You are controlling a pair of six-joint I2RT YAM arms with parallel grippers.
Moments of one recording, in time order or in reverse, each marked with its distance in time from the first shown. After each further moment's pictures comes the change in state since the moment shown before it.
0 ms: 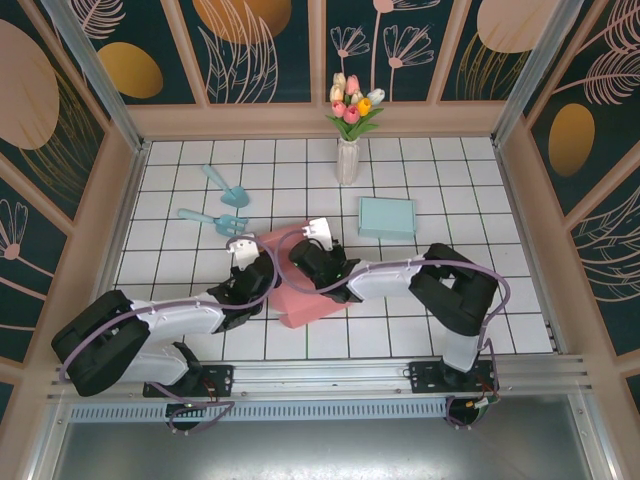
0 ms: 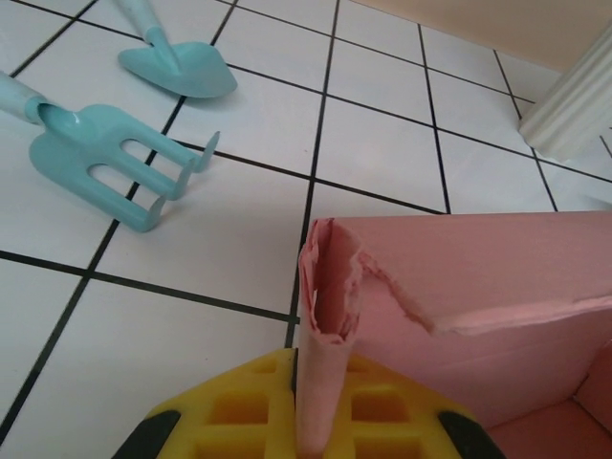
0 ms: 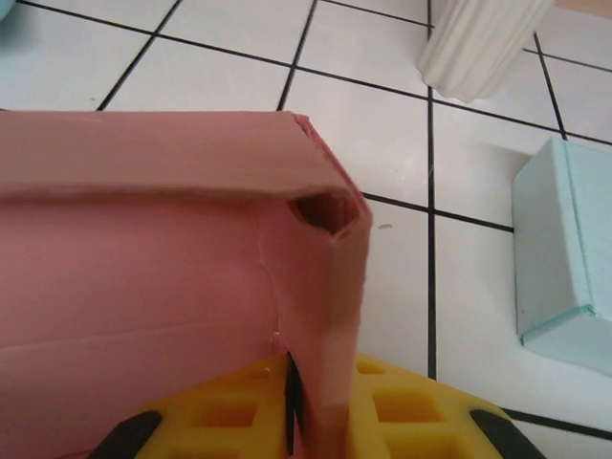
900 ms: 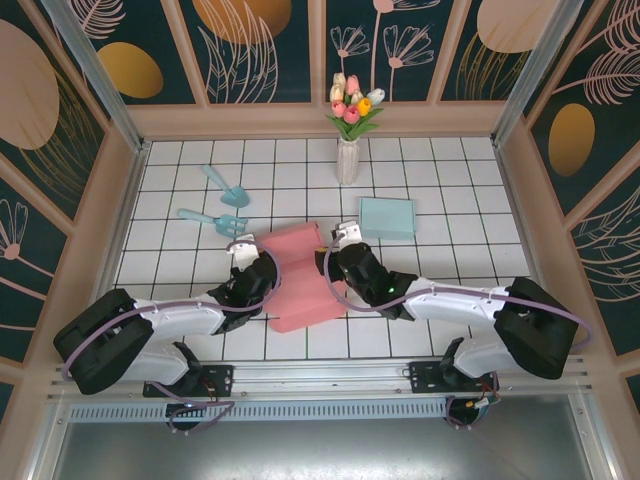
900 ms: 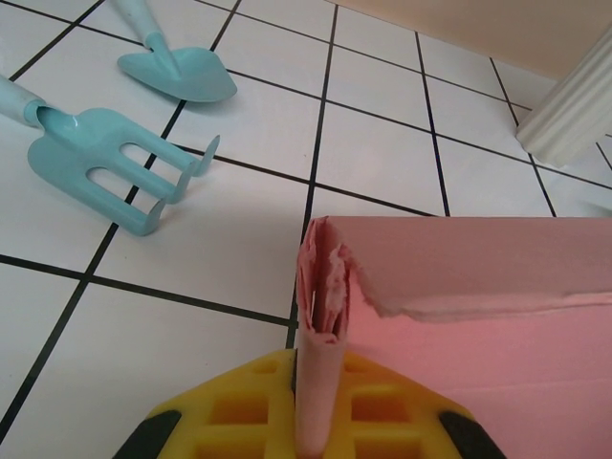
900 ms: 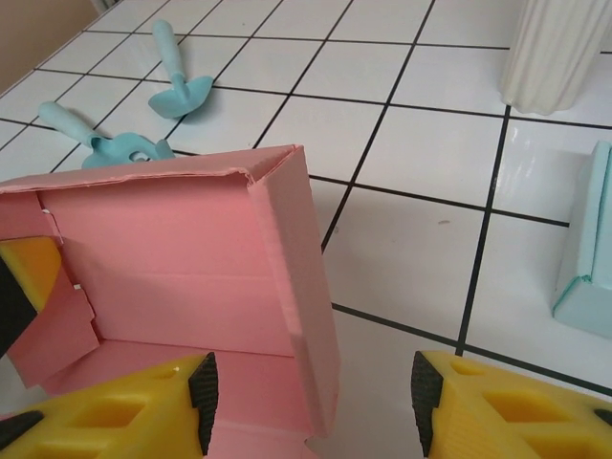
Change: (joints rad) left arm 0.000 0.014 -0.024 0.070 0.002 0.022; right arm -0.040 -0.466 -0.311 0.095 -0.325 0.010
